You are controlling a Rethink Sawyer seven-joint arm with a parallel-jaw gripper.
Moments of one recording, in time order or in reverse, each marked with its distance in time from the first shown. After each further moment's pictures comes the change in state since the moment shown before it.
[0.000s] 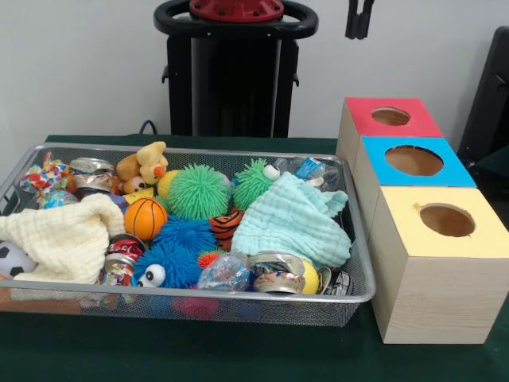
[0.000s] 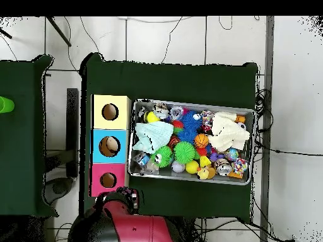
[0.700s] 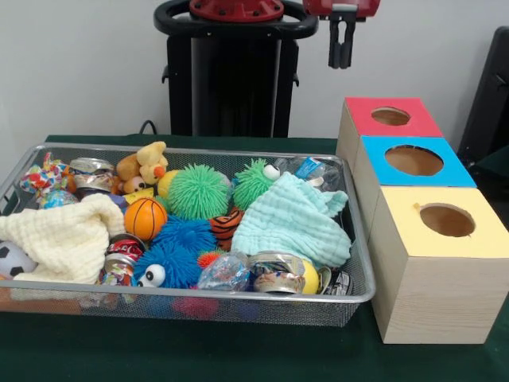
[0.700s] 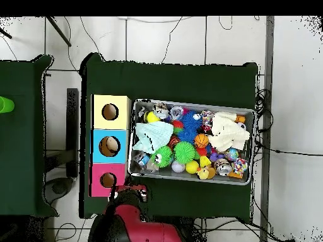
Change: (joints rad) arm -0.103 0.099 0.062 0.157 -0.030 -0.477 0.000
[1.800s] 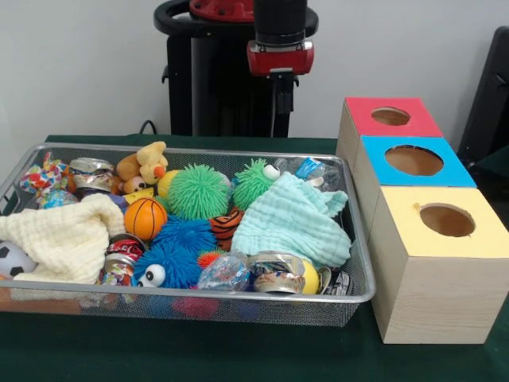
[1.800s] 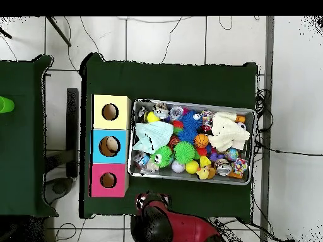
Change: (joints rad) arm -0.299 0.292 0.088 0.011 -0.115 -0.003 0.000
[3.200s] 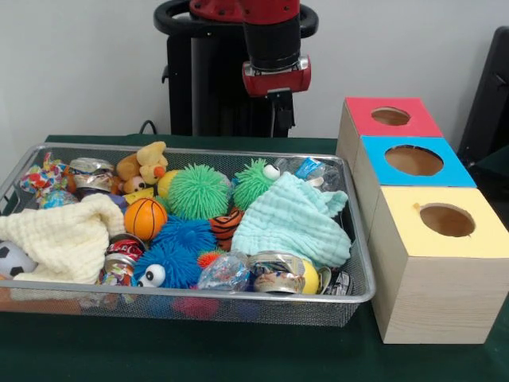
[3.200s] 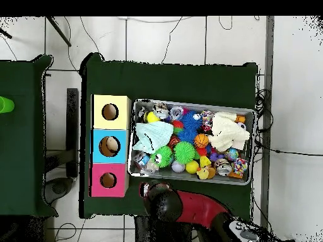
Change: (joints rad) arm -0.092 0.088 0.101 -0.141 0.001 0.208 0.000
